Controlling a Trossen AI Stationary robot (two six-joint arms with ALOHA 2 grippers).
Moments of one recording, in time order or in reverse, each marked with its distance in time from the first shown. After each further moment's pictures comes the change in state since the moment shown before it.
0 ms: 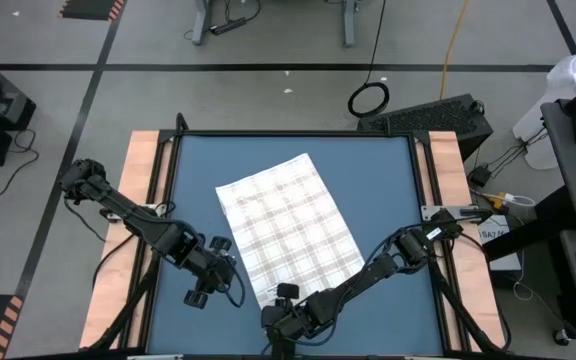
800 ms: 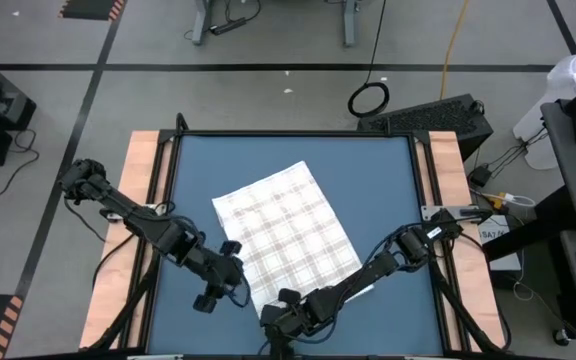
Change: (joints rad) left arm 0.002 0.000 0.000 0.224 -0.002 -0.008; right arm -0.011 -0.027 -0.003 0.050 -0.171 0.153
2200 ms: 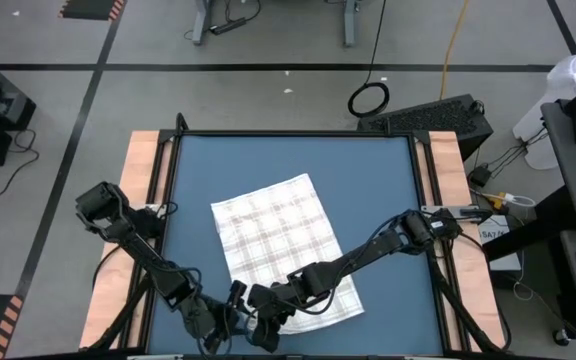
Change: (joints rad) left arm -0.296 0.303 -0.231 0.799 -0.436 0.133; right arm -0.110 -0.108 0.002 0.118 -0.273 0.211
